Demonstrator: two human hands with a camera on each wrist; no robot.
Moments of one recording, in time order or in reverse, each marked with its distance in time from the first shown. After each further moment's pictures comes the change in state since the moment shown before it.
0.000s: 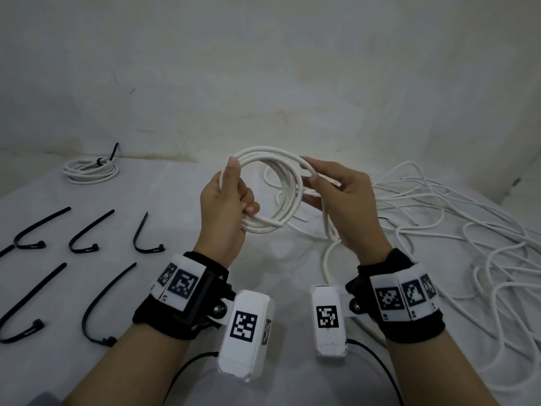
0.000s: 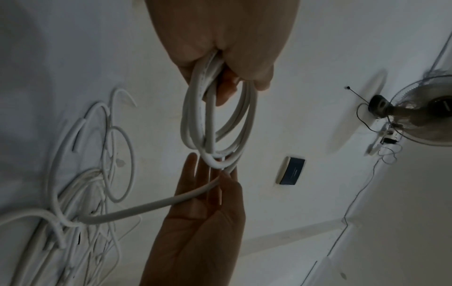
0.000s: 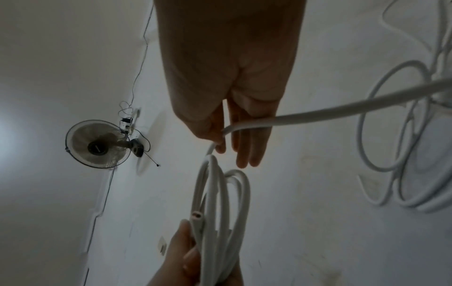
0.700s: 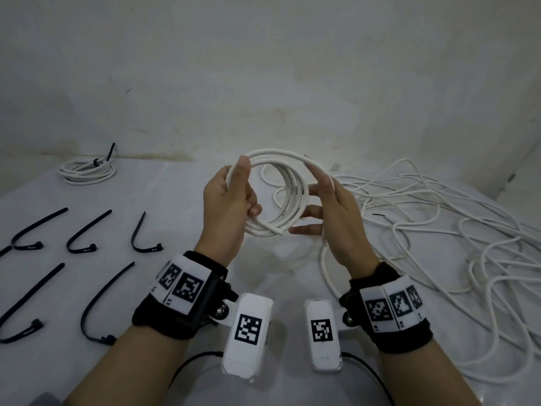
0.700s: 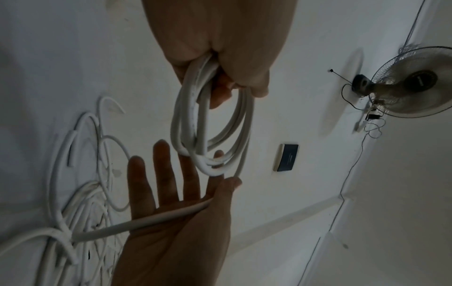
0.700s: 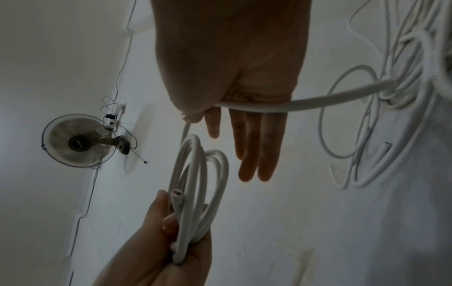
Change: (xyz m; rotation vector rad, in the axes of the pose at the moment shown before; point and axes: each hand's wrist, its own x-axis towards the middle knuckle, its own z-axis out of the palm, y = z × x) left_hand -0.006 -0.001 0.001 0.177 -0.099 0.094; right_hand -0.020 0.013 0.002 0.033 -0.039 0.145
